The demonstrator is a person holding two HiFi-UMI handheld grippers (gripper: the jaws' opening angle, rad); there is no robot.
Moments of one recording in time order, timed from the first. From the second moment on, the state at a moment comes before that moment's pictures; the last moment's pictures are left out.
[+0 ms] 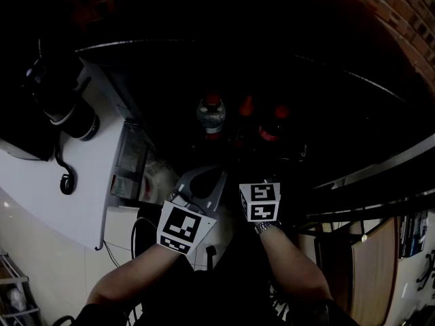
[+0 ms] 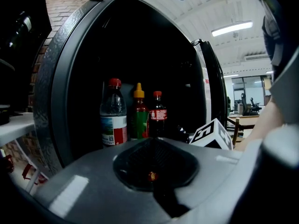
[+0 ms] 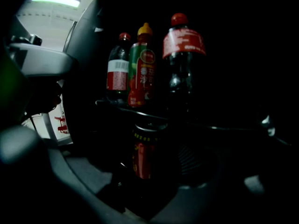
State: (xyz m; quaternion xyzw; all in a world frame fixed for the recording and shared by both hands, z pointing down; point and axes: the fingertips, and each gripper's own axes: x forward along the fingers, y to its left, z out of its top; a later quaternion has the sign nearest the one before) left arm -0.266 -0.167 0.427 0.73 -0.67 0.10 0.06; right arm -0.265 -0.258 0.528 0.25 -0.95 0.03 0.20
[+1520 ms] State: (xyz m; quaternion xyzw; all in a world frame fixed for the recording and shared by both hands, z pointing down) left arm -0.118 0.028 0.322 0.73 -0.68 0.06 -0.03; right arm -0.085 -0.007 0.299 0.24 -0.97 -0.01 0.02
